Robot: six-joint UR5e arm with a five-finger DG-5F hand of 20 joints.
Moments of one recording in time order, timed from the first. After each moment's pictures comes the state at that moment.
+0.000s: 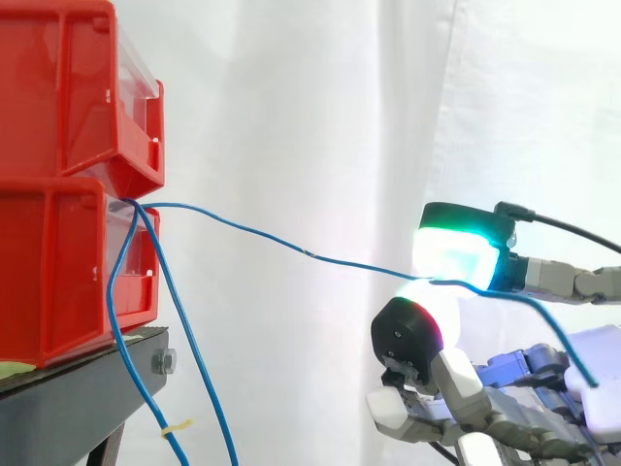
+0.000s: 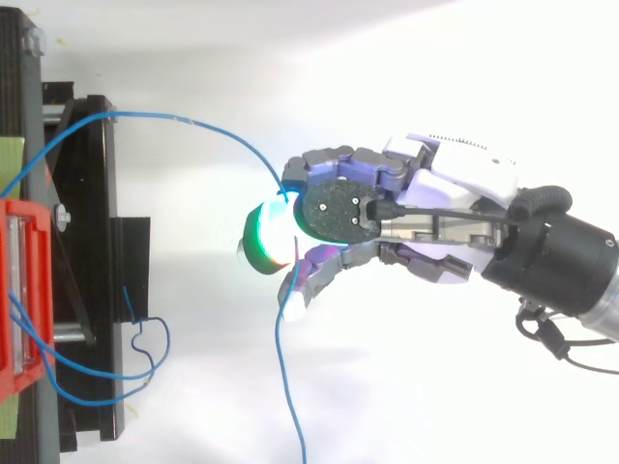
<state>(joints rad) 0.28 -2.24 -1.40 -2.88 -0.90 0.83</state>
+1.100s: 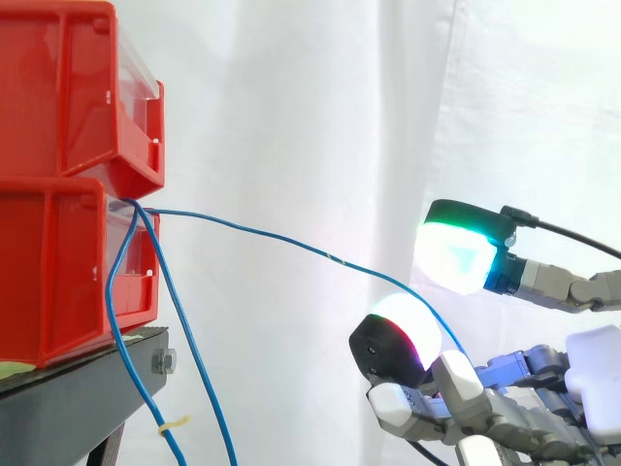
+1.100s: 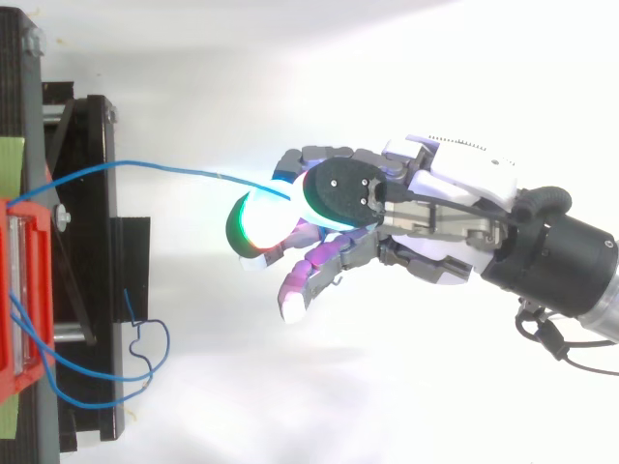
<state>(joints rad) 0.29 -2.24 -1.40 -2.88 -0.90 0.83</state>
